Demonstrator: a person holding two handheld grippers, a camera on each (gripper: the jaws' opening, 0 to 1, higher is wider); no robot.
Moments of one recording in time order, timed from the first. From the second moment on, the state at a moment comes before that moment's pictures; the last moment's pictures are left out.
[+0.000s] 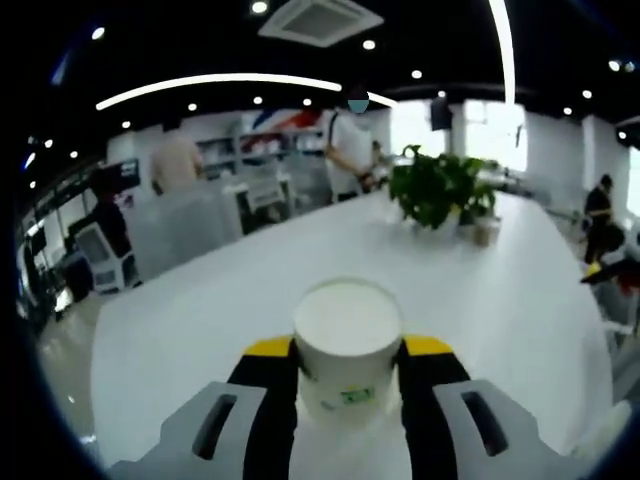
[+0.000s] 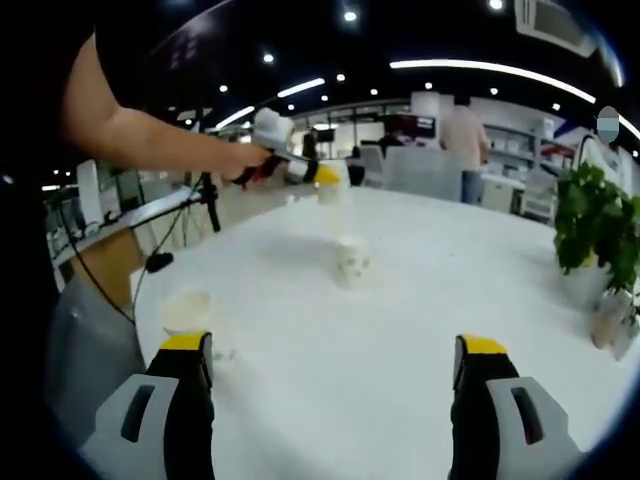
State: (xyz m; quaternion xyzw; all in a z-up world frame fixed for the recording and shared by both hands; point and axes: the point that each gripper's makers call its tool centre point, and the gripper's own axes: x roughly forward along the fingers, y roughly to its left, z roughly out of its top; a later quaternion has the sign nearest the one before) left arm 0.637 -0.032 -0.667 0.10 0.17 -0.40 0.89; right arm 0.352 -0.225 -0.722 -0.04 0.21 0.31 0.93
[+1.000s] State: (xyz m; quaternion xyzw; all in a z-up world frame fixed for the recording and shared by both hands) left arm 0.594 -0.047 -0.612 0.10 0.14 -0.43 0.88; right arm 0.348 -0.228 -0.703 -0.05 0.19 0.31 0.93
